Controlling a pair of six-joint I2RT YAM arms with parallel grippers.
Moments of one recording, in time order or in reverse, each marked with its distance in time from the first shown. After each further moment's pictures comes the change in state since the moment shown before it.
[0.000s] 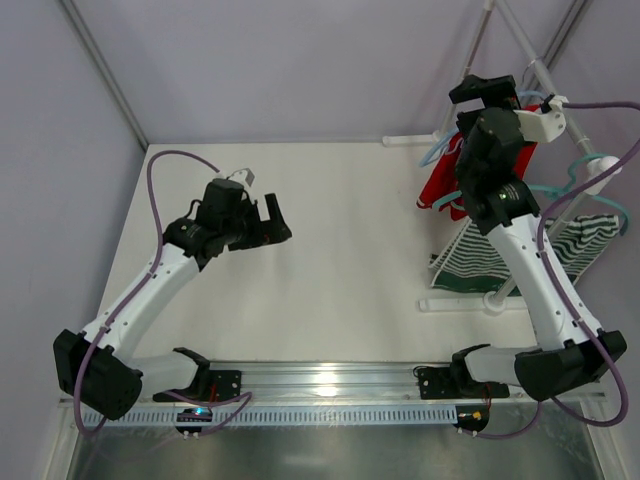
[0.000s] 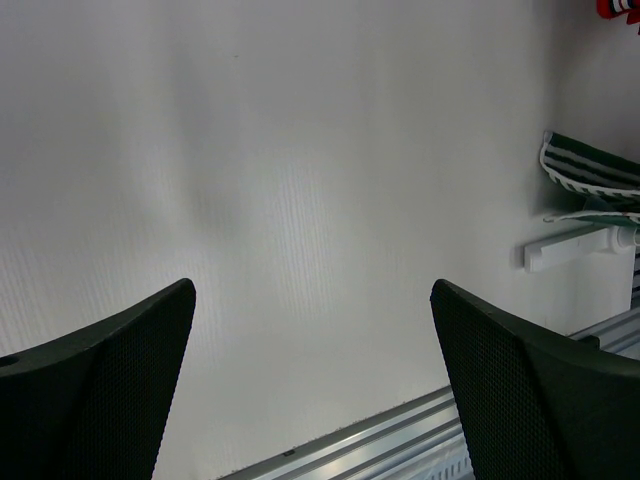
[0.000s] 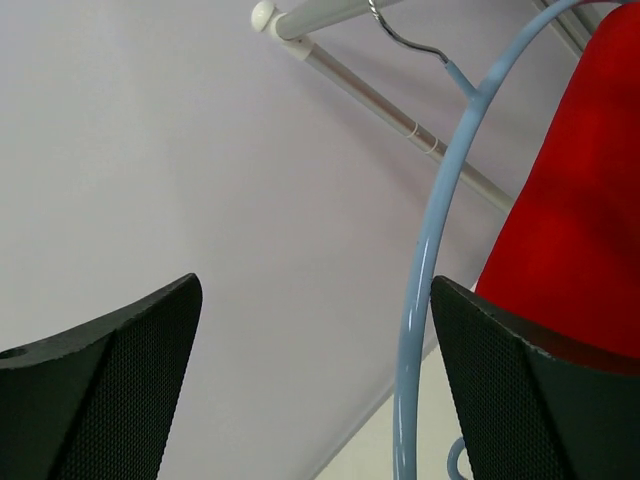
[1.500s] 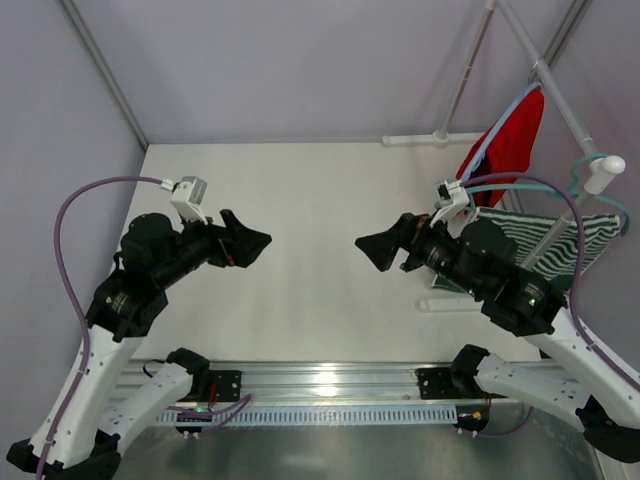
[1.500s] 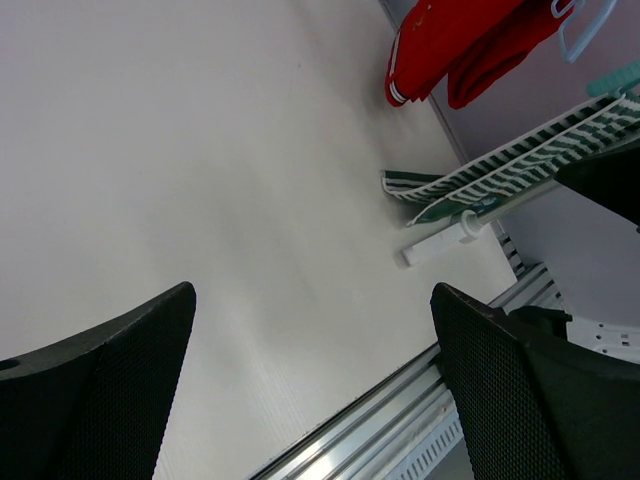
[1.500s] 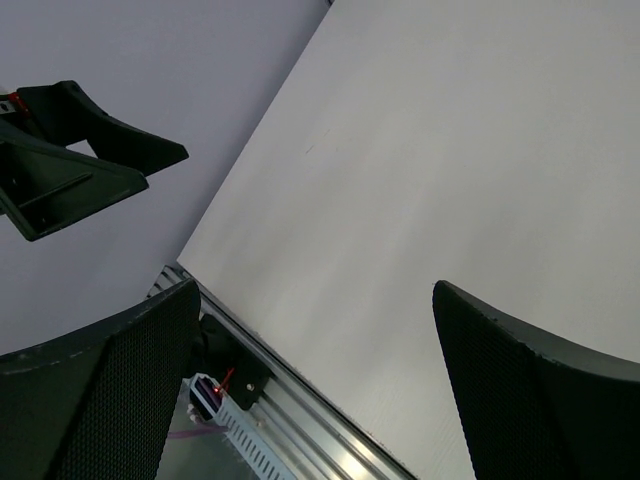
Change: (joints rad) left arm 0.026 -0.469 -0.009 0.010 0.151 0.077; right arm 0.537 -0.504 -0.394 -0.369 -0.695 -0.260
